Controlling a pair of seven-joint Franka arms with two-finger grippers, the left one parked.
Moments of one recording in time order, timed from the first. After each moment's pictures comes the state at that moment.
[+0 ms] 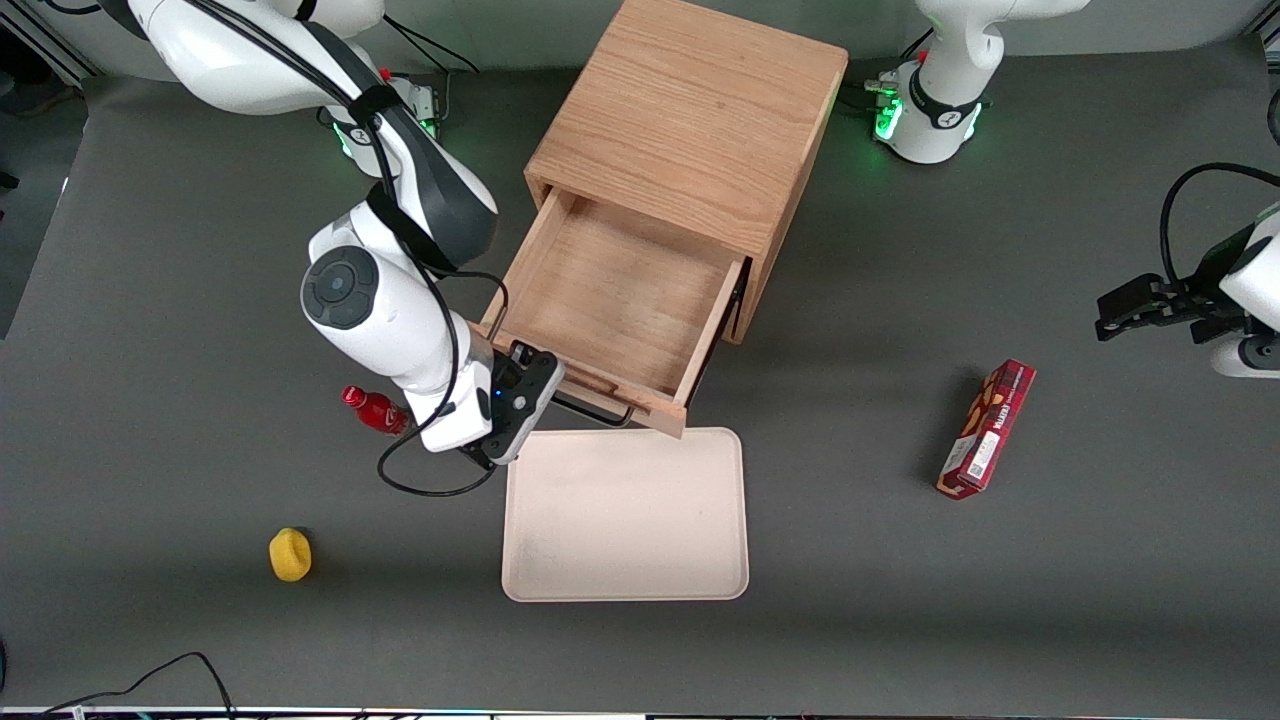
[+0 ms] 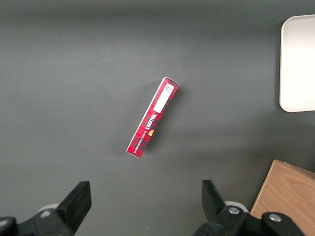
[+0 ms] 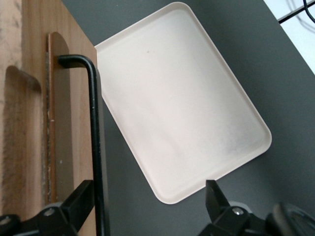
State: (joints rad) arm 0.20 0.51 0.34 -1.49 -0.01 2.16 -0.55
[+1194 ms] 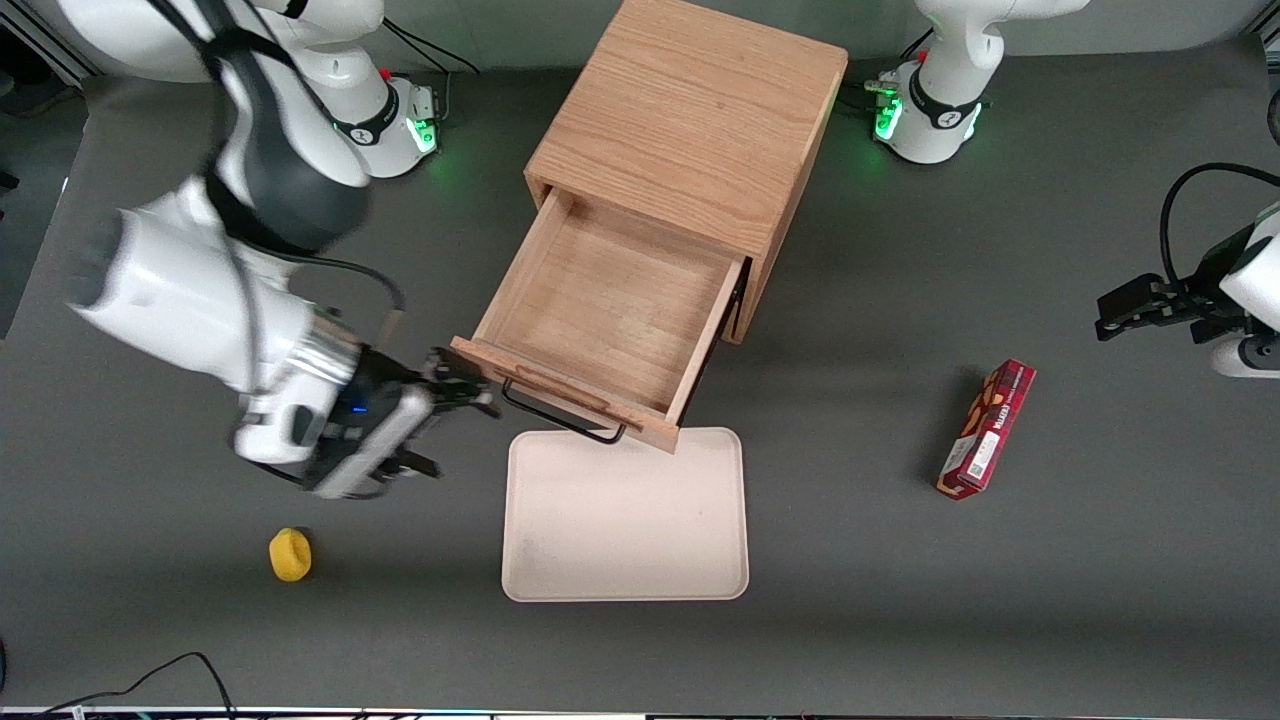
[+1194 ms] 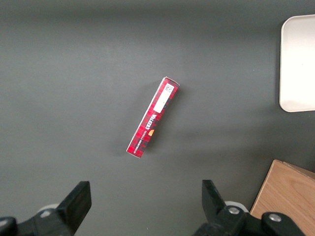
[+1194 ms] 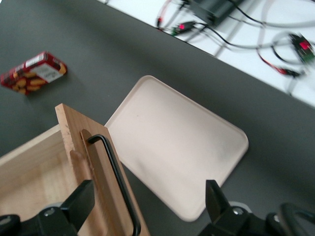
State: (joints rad) arm 0.03 0.36 0.32 -1.41 0.29 2.05 -0.27
